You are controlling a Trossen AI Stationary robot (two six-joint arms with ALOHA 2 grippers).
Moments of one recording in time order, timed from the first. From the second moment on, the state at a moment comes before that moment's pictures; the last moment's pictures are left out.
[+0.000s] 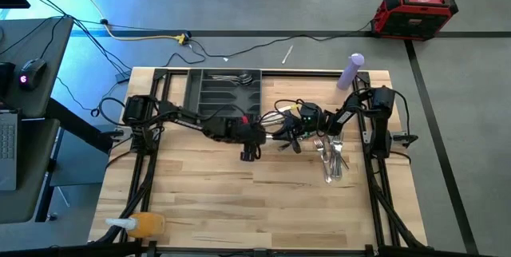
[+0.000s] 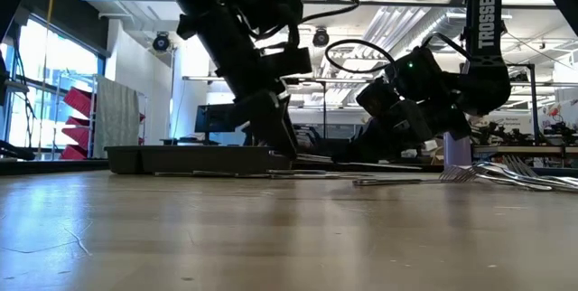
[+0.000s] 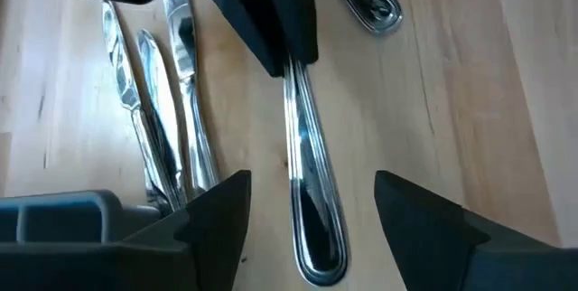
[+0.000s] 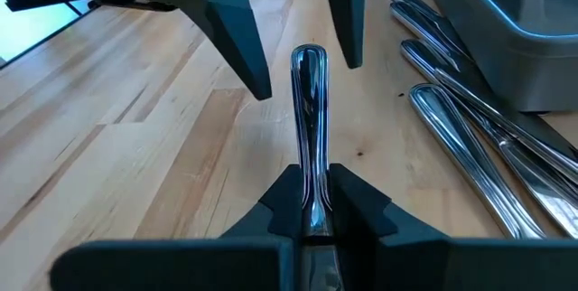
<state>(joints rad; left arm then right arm) 0.00 1.87 1.13 -0.20 -0.28 0.26 -0.33 1.95 0.48 1.05 -0.53 -0.04</state>
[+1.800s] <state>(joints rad) -0.03 1.78 1.12 -0.28 -0.47 0.18 -0.33 1.37 0.48 0.65 -0.28 -0.18</state>
